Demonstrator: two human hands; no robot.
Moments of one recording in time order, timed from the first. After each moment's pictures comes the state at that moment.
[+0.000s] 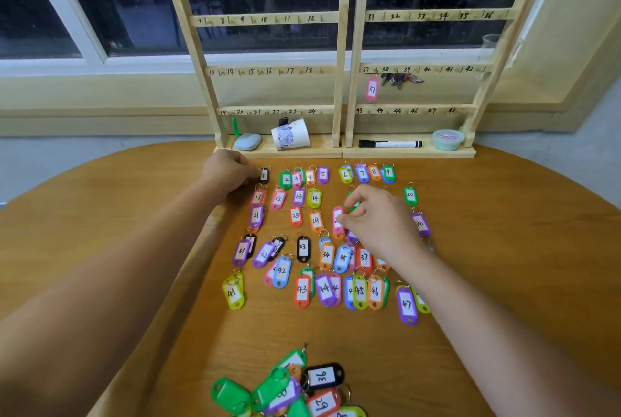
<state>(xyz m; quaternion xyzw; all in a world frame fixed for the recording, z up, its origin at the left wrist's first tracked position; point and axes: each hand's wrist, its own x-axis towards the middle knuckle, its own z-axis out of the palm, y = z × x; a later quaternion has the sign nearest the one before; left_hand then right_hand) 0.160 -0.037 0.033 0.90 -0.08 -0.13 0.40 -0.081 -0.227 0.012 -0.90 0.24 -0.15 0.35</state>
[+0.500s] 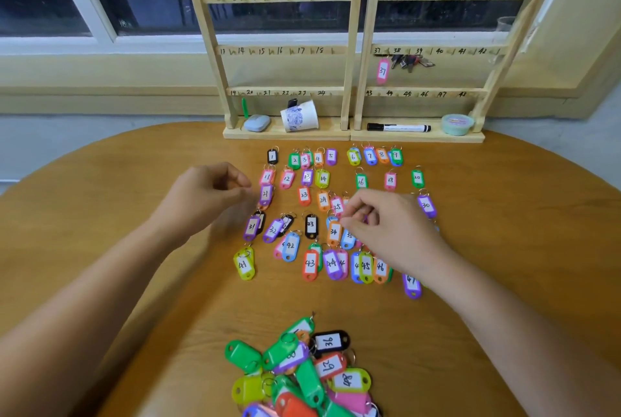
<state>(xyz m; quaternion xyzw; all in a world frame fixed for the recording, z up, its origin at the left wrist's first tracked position) 0.052 0.058 0.050 0.88 -0.21 -0.09 0.41 -0.133 -0.205 0.026 -0.91 0.11 -0.14 0.39</state>
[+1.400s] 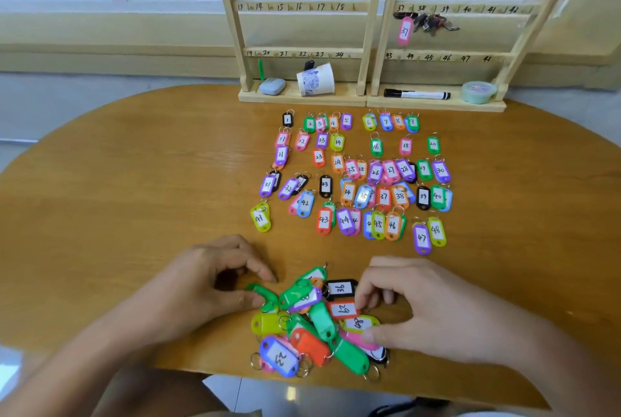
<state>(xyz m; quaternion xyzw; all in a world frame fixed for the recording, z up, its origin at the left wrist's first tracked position) -0.080 0.150 0.021 0.82 -0.41 -0.23 0.33 -0.250 -0.165 0.032 -0.92 -0.05 0.14 0.36</state>
